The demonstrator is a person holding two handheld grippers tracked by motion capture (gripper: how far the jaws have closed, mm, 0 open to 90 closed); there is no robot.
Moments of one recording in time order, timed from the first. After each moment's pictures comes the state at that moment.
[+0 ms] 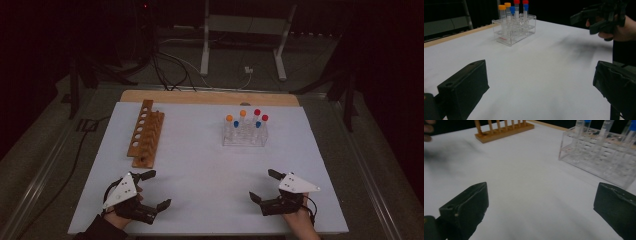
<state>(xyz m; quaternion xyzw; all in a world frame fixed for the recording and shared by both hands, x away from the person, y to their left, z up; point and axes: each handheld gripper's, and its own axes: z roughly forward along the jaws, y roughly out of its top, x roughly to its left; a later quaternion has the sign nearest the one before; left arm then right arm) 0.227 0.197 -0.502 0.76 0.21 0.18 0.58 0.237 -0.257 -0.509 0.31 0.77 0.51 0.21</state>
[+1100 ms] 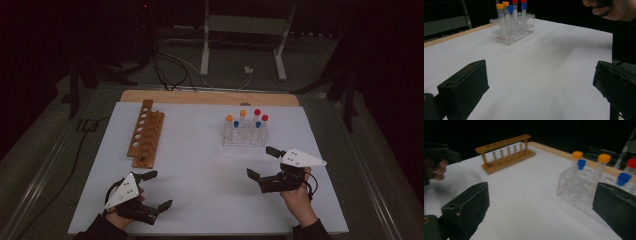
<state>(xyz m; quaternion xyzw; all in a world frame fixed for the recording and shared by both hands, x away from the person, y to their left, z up) 0.227 0.193 -0.502 0.77 0.21 0.18 0.58 0.269 -0.243 -0.439 0.30 0.75 0.55 0.22</state>
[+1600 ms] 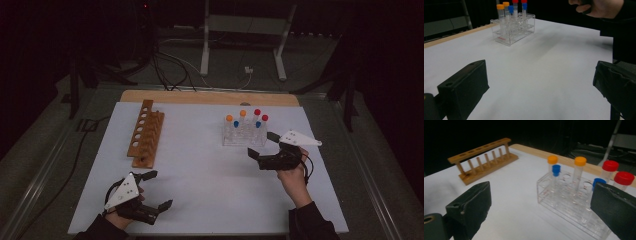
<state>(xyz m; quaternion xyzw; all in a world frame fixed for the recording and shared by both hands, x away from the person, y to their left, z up) 0.227 0.193 -0.502 0.77 0.21 0.18 0.58 0.319 -0.248 -0.439 0.35 0.73 0.54 0.22</state>
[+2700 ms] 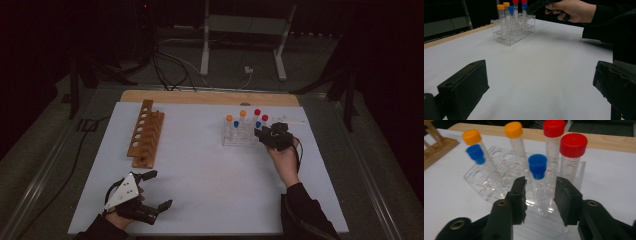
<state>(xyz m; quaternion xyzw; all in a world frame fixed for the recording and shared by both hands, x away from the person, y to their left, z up) 0.227 0.194 -0.502 0.77 0.21 0.18 0.58 0.399 -0.252 -0.470 0.51 0.71 0.43 0.23</state>
